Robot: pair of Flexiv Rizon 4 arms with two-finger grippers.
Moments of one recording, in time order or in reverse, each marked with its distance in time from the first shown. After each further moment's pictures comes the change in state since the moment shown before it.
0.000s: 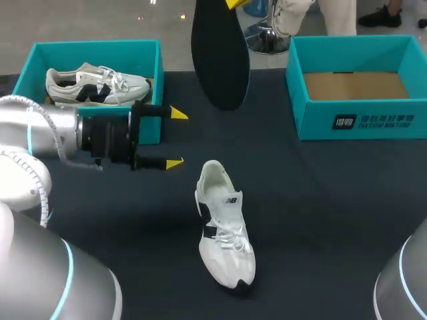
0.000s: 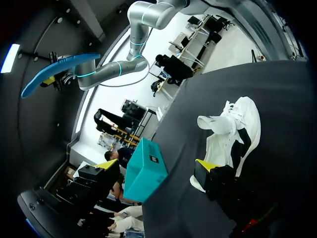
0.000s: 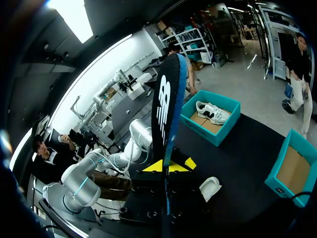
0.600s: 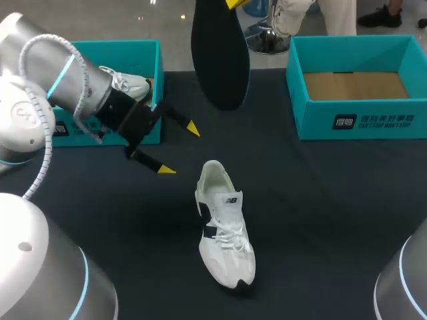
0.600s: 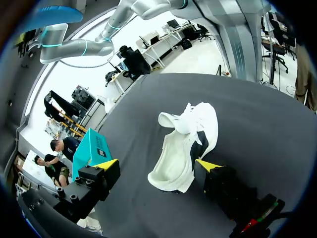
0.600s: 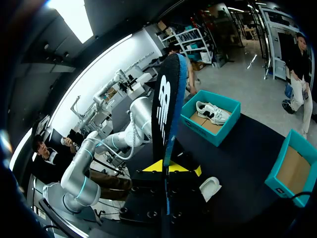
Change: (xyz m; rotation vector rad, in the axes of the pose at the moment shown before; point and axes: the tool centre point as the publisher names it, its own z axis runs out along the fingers) left arm 0.037 0.006 0.005 -0.030 0.517 -0.148; right arm 0.000 0.000 0.000 0.000 0.000 0.000
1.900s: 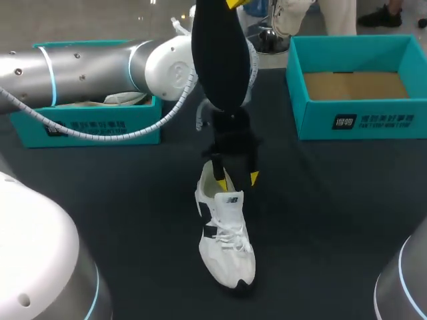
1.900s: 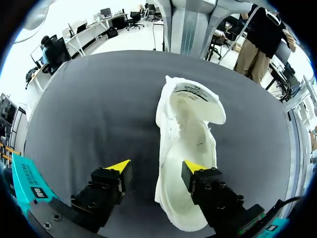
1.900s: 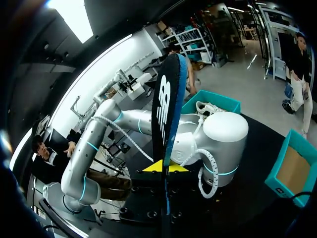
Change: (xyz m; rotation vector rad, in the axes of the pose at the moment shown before) left arm 0.000 0.015 0.154 -0.099 0.769 0.188; right arm 0.000 0.000 0.000 0.000 0.000 0.000
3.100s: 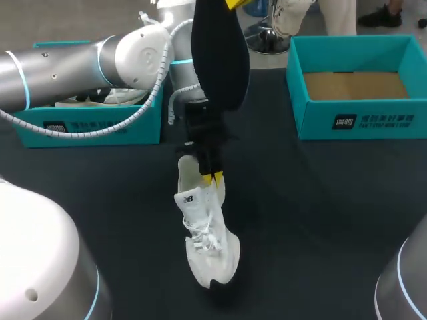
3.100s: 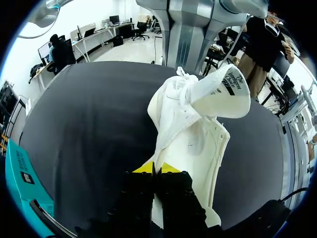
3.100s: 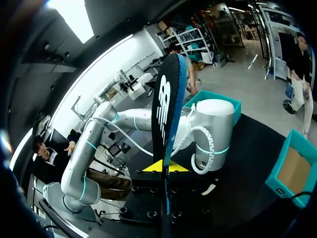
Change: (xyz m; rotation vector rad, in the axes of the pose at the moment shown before) left arm 0.056 -0.002 -0.014 0.110 0.058 -0.057; right arm -0.001 0.000 0.001 0.000 0.004 0.000
